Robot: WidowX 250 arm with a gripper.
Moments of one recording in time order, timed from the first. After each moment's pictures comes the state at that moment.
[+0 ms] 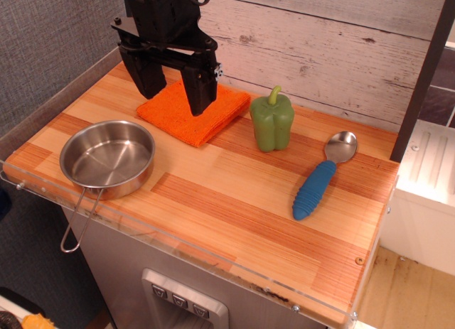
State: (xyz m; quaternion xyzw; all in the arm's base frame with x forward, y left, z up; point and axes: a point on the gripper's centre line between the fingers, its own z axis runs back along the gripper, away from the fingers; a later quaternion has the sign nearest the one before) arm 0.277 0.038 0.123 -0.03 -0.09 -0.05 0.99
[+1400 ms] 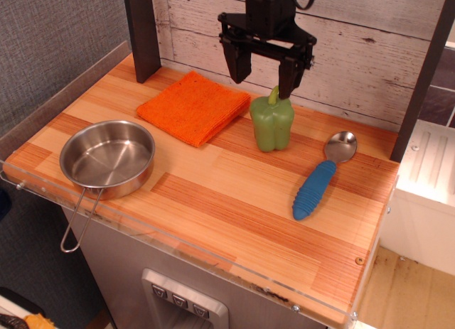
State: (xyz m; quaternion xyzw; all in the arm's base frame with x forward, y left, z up) arm 0.378 -0.007 0.086 0.00 -0.07 -0.06 1.00
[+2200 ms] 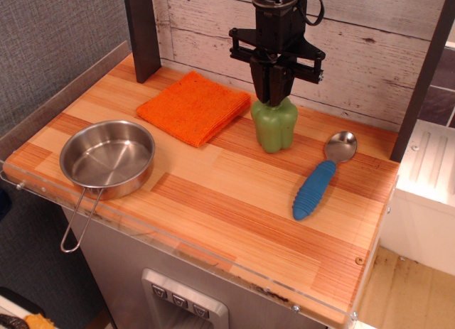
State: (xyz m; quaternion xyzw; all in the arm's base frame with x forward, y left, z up) arm 0.376 -0.017 0.075 -0.02 -0.06 -0.07 1.00
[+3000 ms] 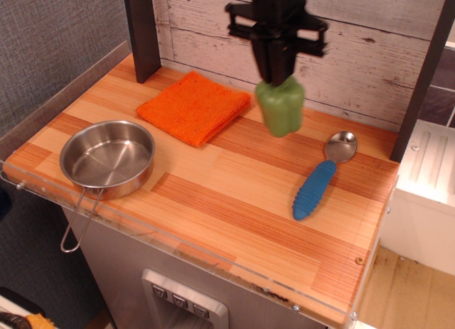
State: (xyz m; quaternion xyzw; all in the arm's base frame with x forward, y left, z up) arm 0.358 -0.030 0.117 -0.05 -0.09 -0.09 0.99
